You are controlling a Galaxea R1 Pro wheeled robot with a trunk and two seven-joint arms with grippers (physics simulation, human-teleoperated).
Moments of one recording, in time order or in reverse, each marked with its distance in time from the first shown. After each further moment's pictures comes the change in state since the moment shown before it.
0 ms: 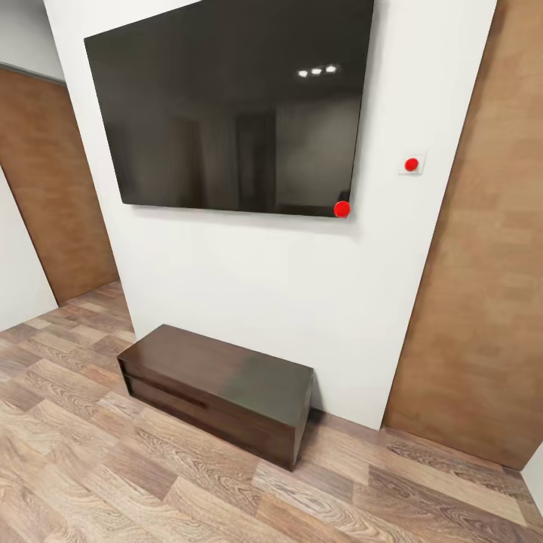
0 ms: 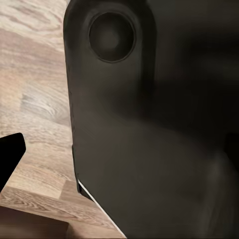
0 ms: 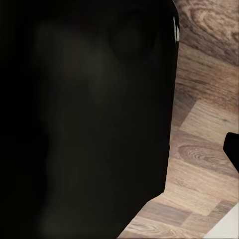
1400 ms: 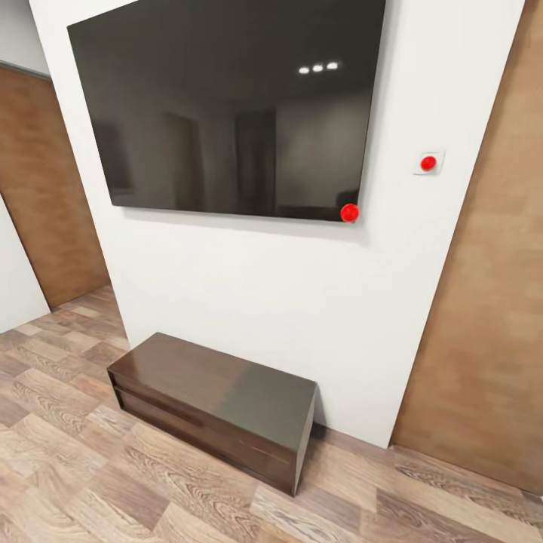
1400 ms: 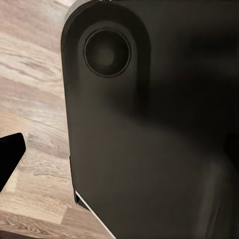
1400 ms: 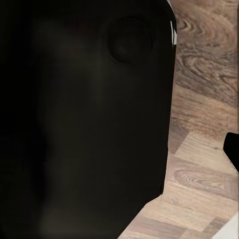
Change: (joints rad) left arm 0.001 -0.005 0.001 -0.025 -0.003 -0.001 -0.001; right arm -0.006 0.000 -0.003 0.001 -0.001 0.003 -0.006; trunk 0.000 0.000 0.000
